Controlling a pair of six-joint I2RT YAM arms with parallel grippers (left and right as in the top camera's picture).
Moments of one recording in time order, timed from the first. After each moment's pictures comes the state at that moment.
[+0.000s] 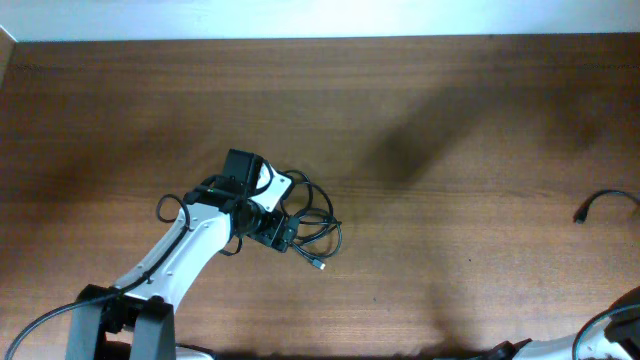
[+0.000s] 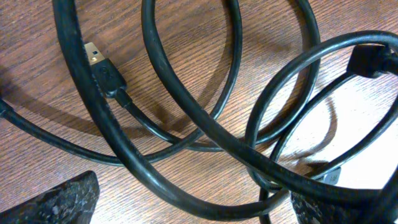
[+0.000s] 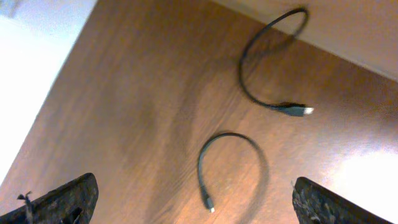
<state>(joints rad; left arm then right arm) -0.25 1.53 0.87 -0.64 0.21 0.21 -0.95 1.85 2.02 -1.16 -0.26 0.20</state>
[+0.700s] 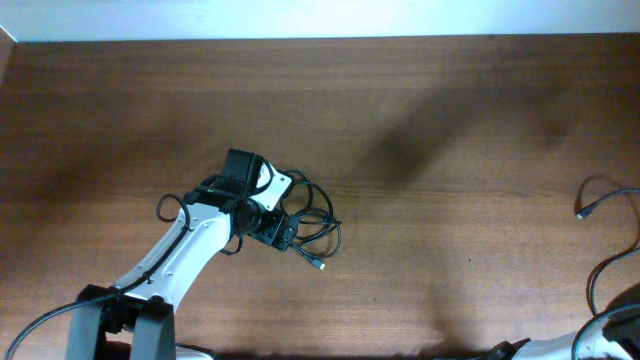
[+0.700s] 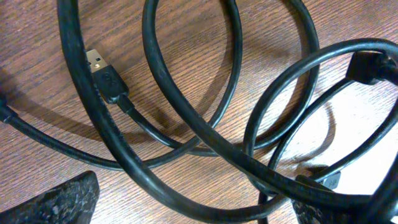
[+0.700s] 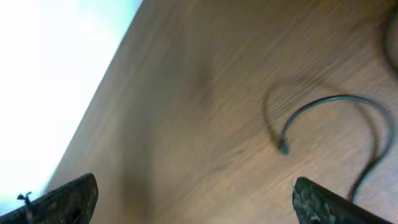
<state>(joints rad) -0.25 1.53 0.87 -0.63 0.21 0.21 -0.90 1.85 2.02 -1.34 -0.58 0.10</state>
